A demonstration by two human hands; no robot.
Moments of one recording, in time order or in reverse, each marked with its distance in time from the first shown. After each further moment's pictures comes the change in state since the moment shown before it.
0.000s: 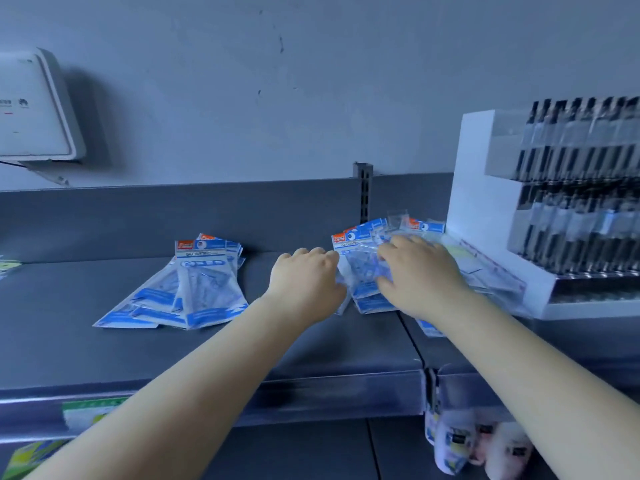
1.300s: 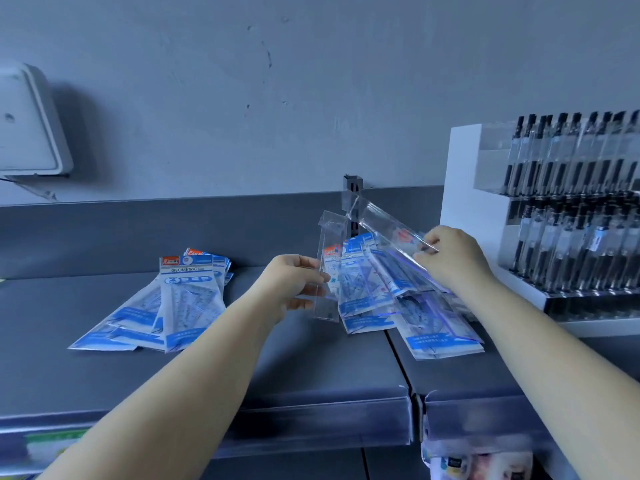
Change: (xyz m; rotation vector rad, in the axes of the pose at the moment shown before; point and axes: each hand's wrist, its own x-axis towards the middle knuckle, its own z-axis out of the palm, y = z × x) left_hand 0.031 -0.009 0.005 -1.412 -0.242 -0.616; right_hand 0.028 0.072 0.010 0.564 0.098 0.513
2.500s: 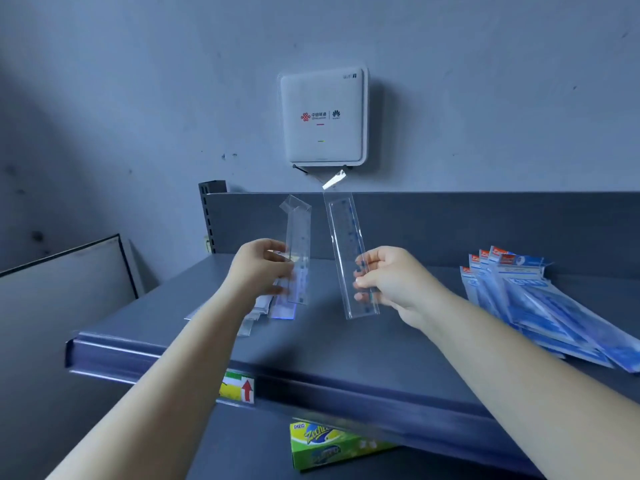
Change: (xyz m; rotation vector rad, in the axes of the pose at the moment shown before) left_hand -0.086 -0.057 -0.495 0.139 0.474 0.126; right_hand -0.175 -0.442 0.251 0.922 -0.762 0.037
